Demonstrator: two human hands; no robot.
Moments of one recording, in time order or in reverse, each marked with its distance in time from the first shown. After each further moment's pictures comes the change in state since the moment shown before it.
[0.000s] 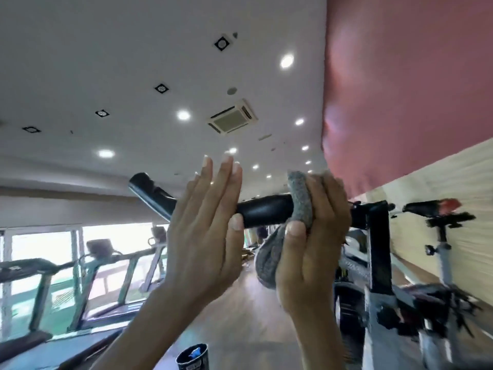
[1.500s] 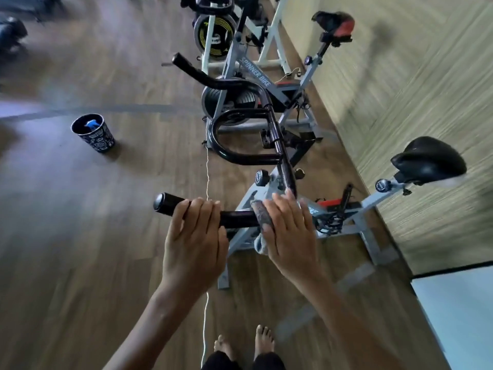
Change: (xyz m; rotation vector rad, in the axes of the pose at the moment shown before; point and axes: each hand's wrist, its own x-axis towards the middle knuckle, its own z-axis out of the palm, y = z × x) left_hand 0.072 -0.063 -0.101 -0.271 -1.127 -0.299; right_hand 0.113 -0.111 -0.013 -0.954 -1.491 0.311
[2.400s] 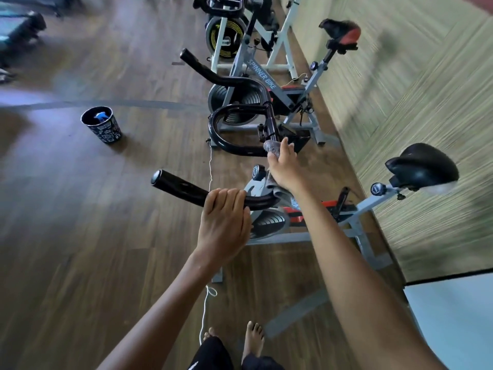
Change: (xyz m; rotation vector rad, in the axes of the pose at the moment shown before) left_hand 0.016 0.056 0.038 -0.165 0.086 -0.022; right_hand 0.120 0.044 -0.013 0.449 -0.501 0.575
